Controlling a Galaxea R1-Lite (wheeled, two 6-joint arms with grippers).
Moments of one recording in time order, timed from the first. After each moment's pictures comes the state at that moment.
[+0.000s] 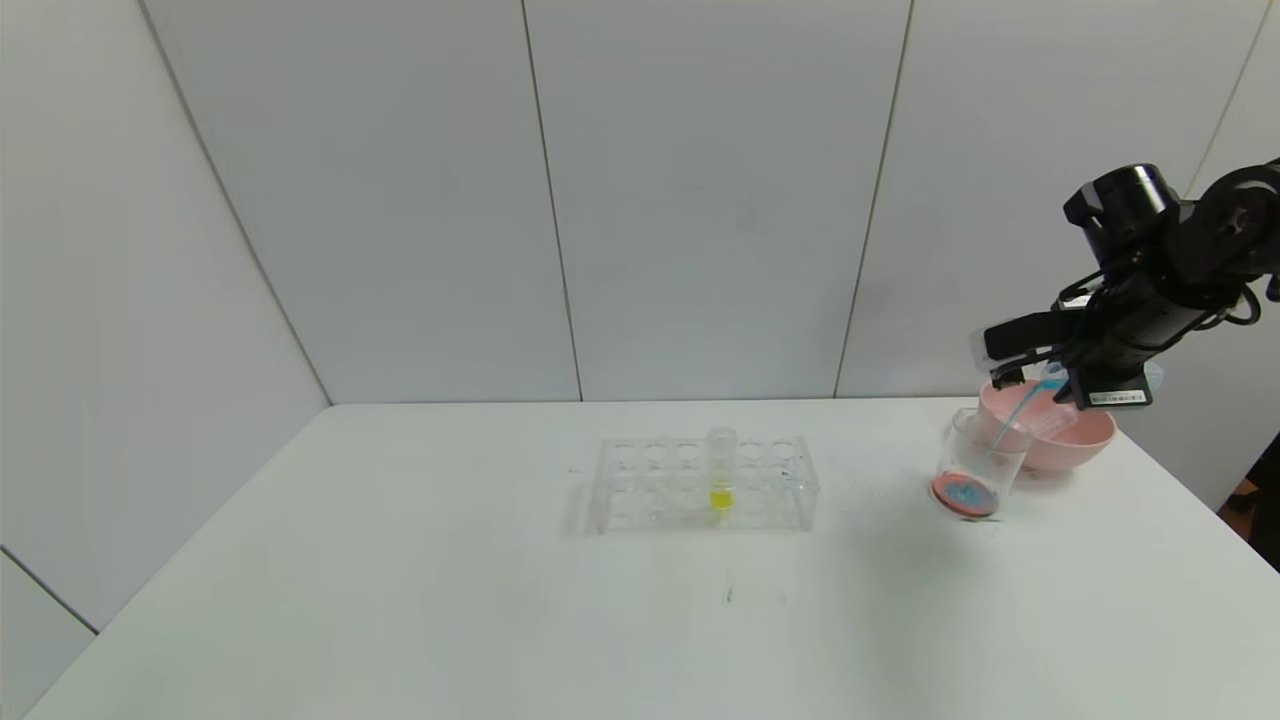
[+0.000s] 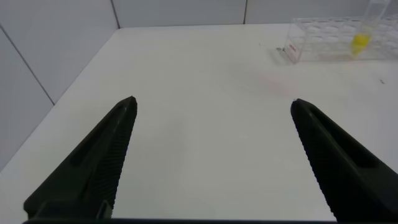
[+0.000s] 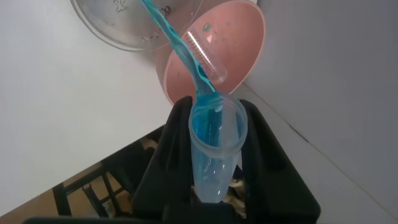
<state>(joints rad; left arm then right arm) 0.00 0.00 0.00 0.00 0.00 0.00 0.02 2.11 -2.00 0.81 -0.26 -1.47</state>
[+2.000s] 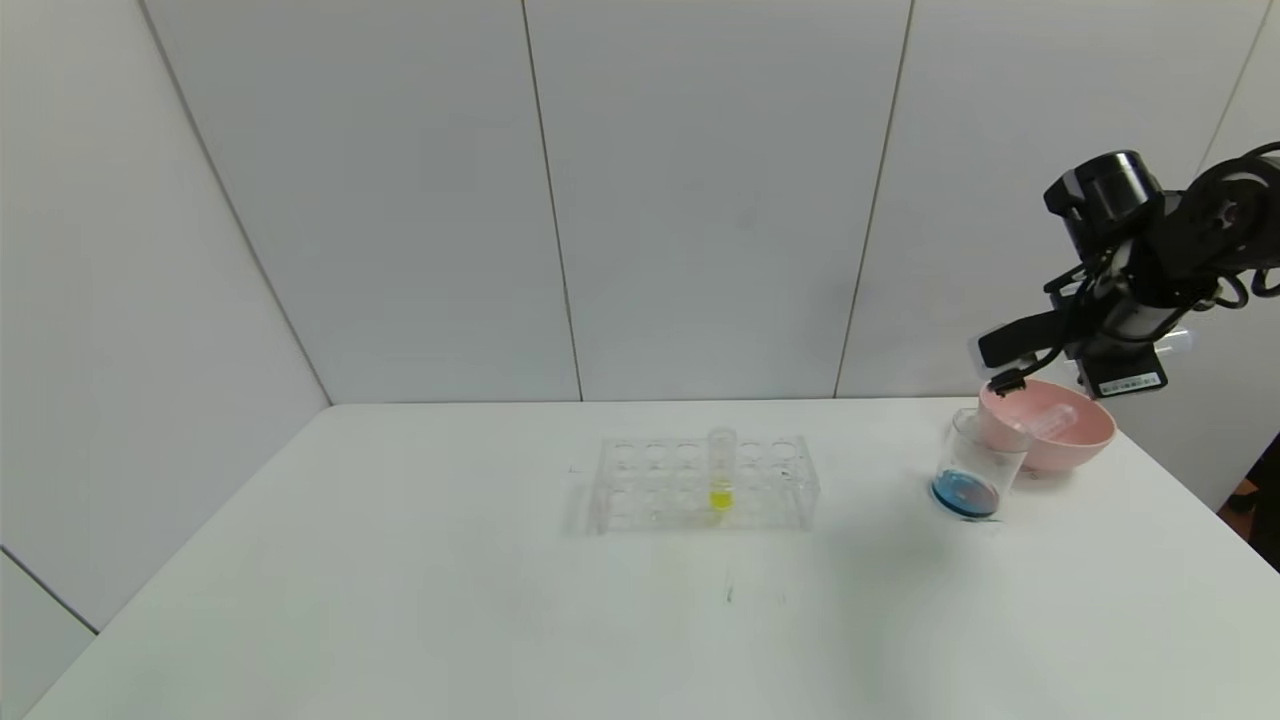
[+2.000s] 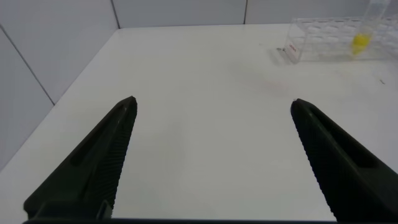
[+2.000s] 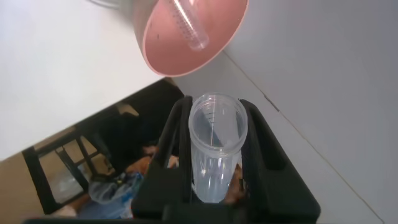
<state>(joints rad) 0.00 0.00 0.00 0.00 0.00 0.00 0.07 2.09 -2.00 0.78 -0.47 -1.56</state>
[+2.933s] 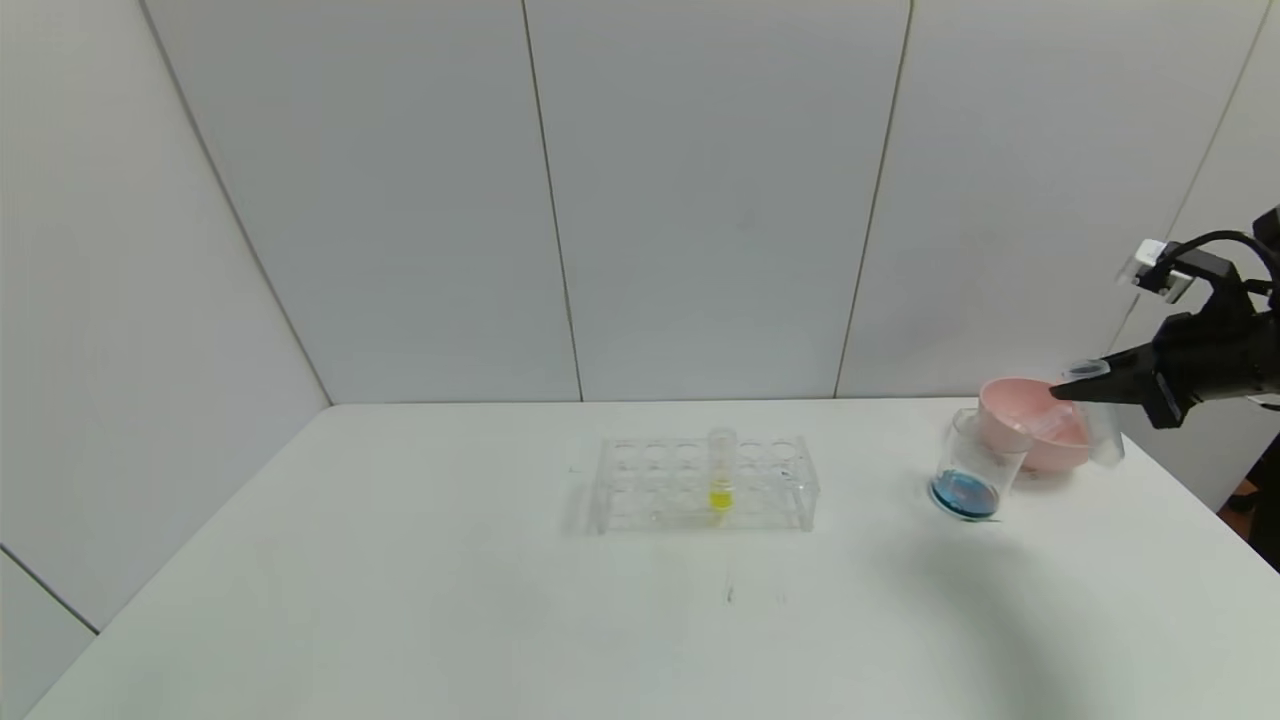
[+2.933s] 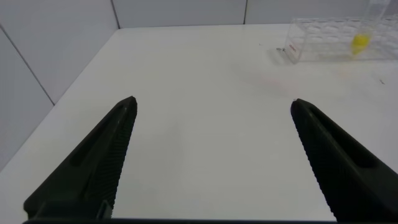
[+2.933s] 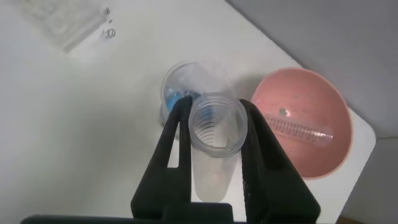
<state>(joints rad) 0.00 0.00 0.00 0.00 0.00 0.00 -0.24 1.85 -1.46 0.33 0.60 -0.70</state>
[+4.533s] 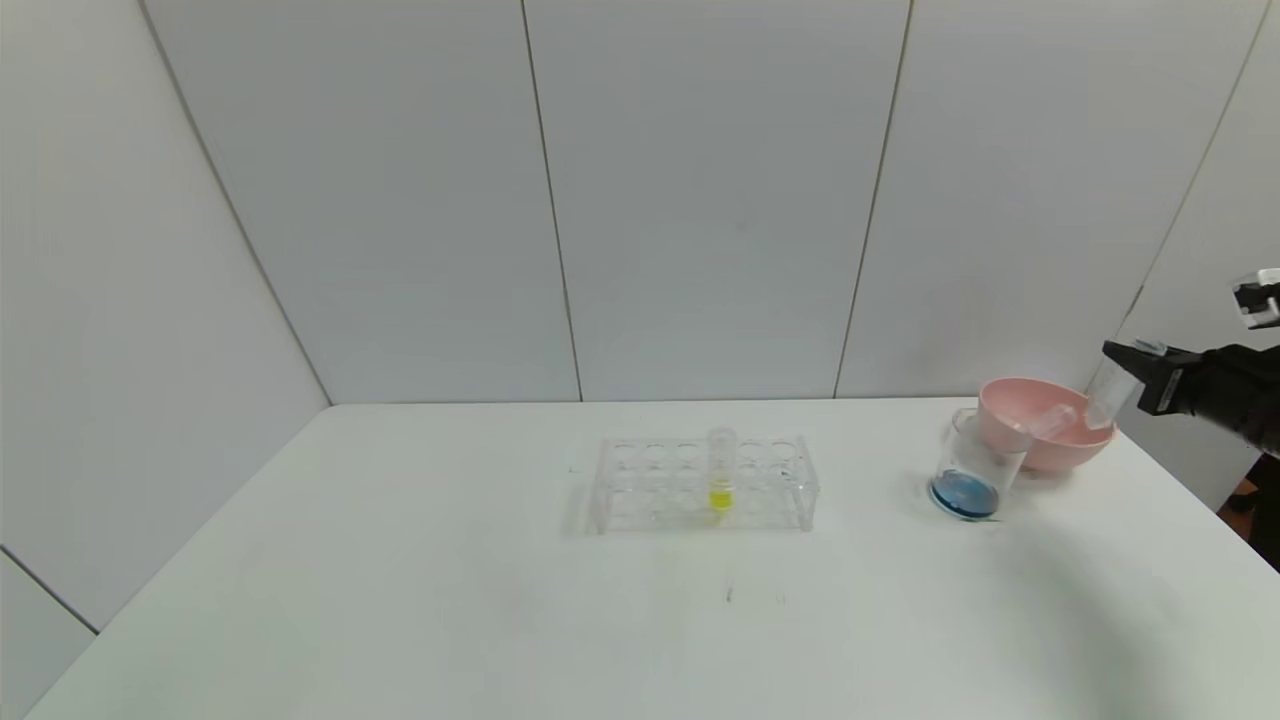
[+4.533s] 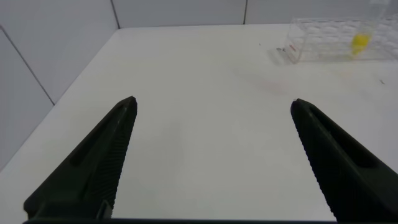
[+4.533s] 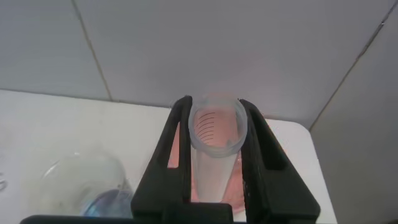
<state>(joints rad) 0.00 0.00 0.00 0.00 0.00 0.00 -0.34 1.96 -0.93 -0.97 0.45 -0.04</state>
